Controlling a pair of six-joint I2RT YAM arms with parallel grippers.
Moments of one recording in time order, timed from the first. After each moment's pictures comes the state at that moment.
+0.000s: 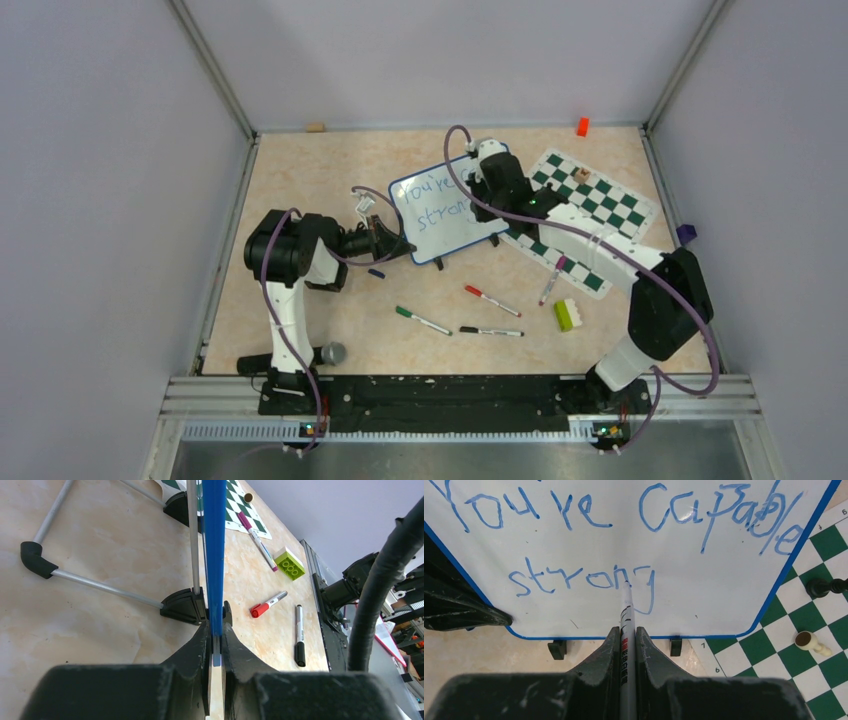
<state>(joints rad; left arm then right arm) -0.14 2.14 0.65 1.53 1.17 -0.73 0.63 1.59 1.24 -0.32 0.16 0.17</state>
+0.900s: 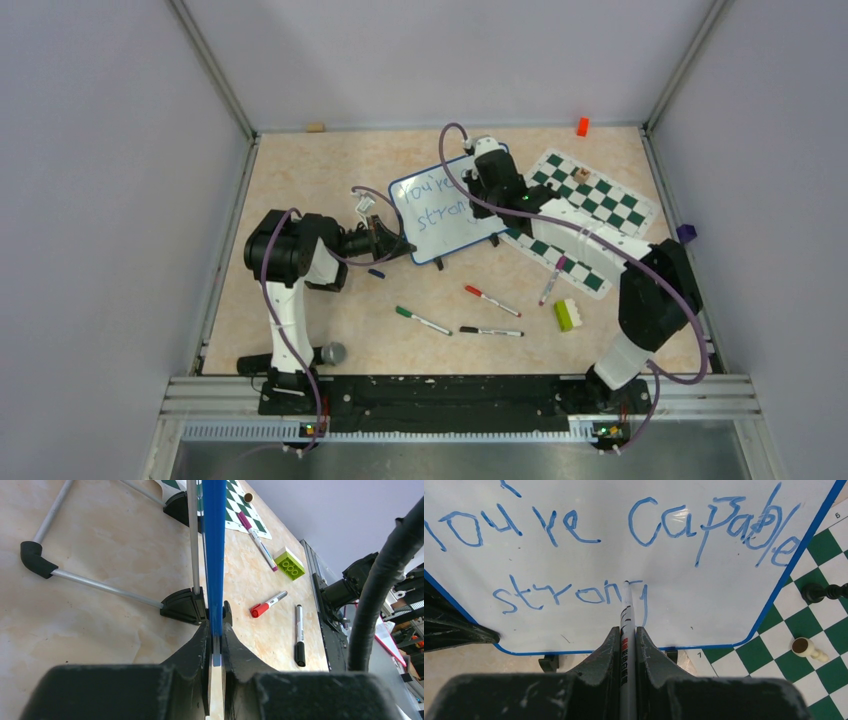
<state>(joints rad) -0.14 2.14 0.65 1.53 1.17 -0.73 0.63 1.64 1.29 -0.30 0.19 0.17</state>
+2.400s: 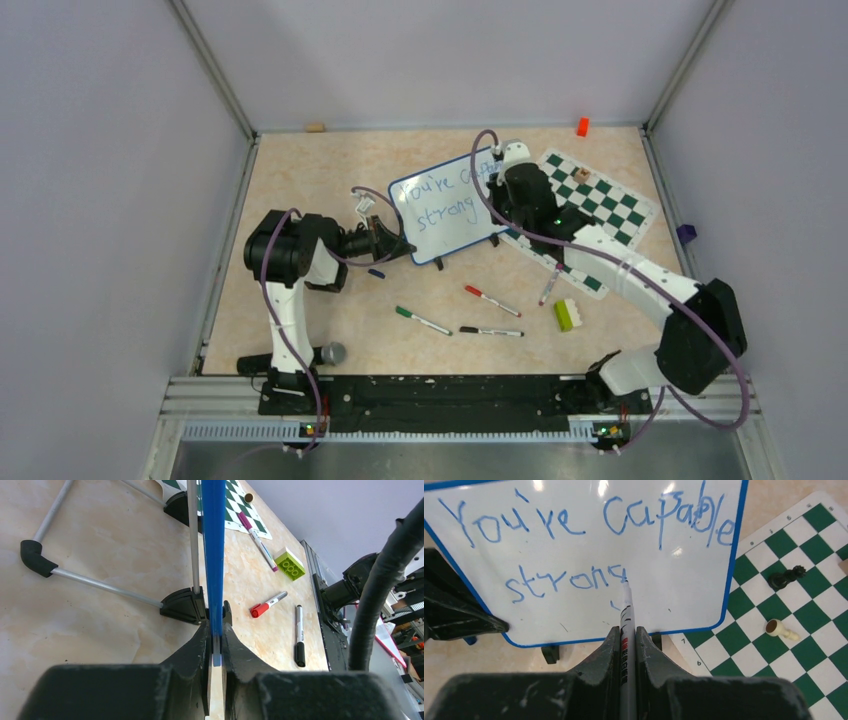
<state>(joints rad) -0.14 2.14 0.65 1.53 1.17 -0.73 0.61 1.43 1.10 -0.22 0.23 0.18</state>
